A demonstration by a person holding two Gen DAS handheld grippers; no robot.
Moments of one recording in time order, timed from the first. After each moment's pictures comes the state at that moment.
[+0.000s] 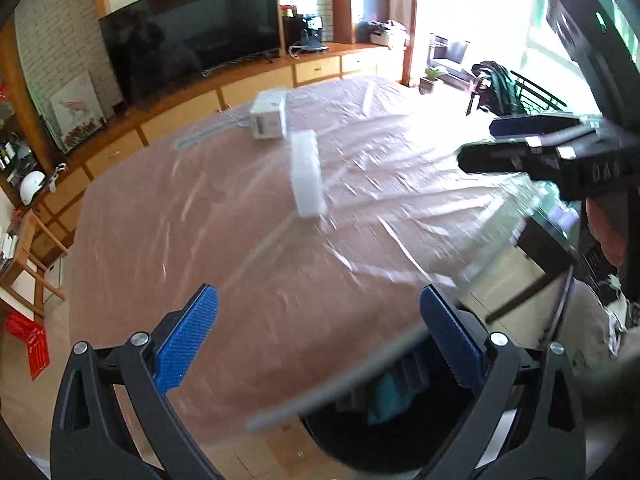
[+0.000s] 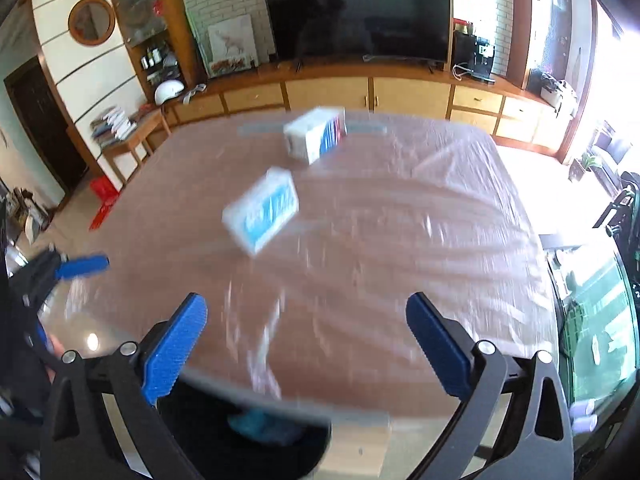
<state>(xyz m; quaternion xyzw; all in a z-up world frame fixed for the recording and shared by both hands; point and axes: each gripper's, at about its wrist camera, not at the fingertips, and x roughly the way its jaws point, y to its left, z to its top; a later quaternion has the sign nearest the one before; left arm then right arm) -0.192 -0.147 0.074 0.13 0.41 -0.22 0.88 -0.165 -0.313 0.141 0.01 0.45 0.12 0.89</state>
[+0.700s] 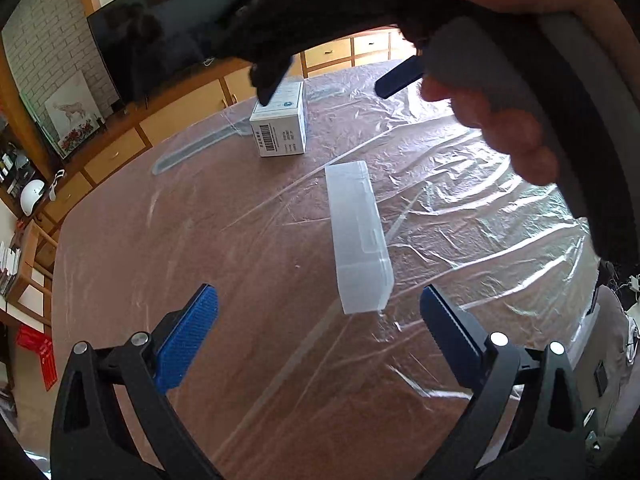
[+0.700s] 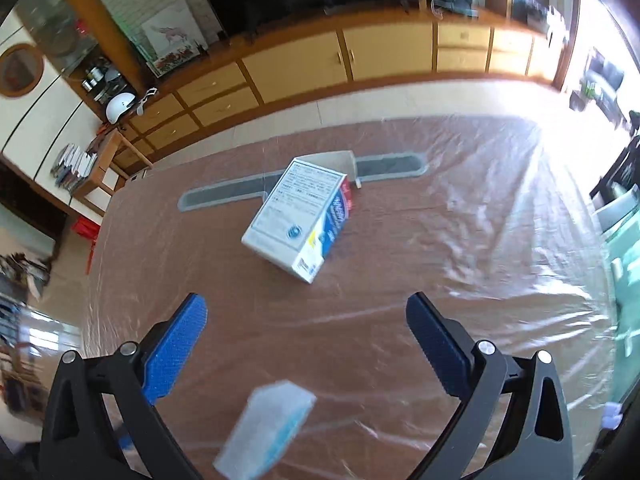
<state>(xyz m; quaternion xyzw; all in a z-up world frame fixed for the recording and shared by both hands) -0.087 -0.179 0.040 0.16 0.43 -0.20 0.86 0.067 -0.278 0.098 0.11 0.55 0.07 0.83</state>
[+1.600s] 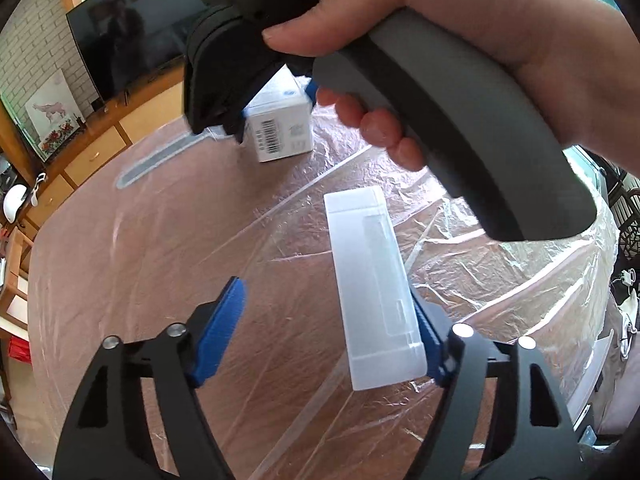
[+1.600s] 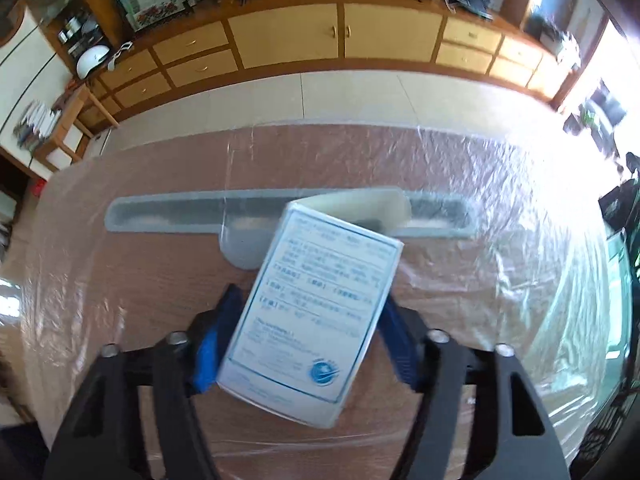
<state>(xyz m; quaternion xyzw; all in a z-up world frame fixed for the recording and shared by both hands) -0.047 -0.191 0.025 0.16 0.45 -0.23 0.85 0.144 -0.233 0.050 0.01 0.58 0.05 0.81</state>
